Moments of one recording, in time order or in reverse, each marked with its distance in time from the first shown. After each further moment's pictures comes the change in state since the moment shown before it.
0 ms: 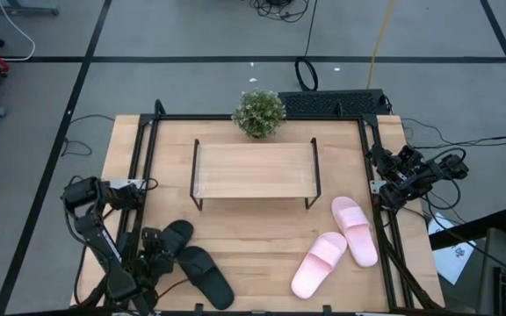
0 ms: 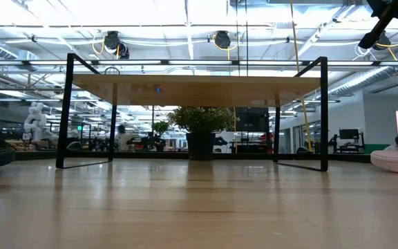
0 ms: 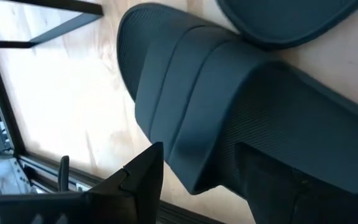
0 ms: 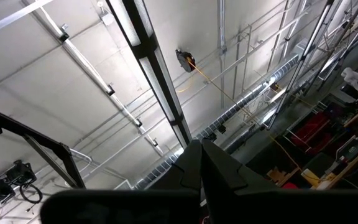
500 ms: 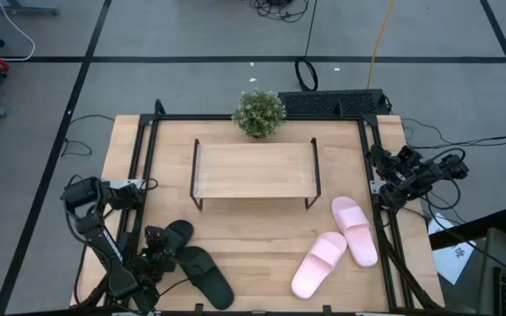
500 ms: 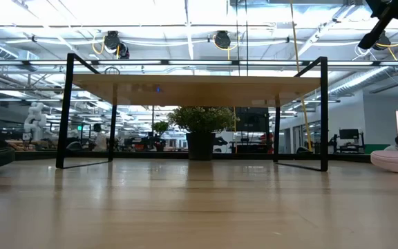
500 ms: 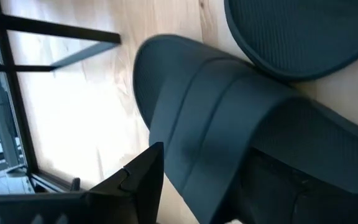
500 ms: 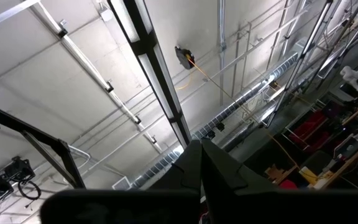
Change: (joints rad) left arm 0.003 0.000 -0.030 0.035 -0.115 0.004; right arm 0.000 0.000 0.000 -0.017 0.000 0.002
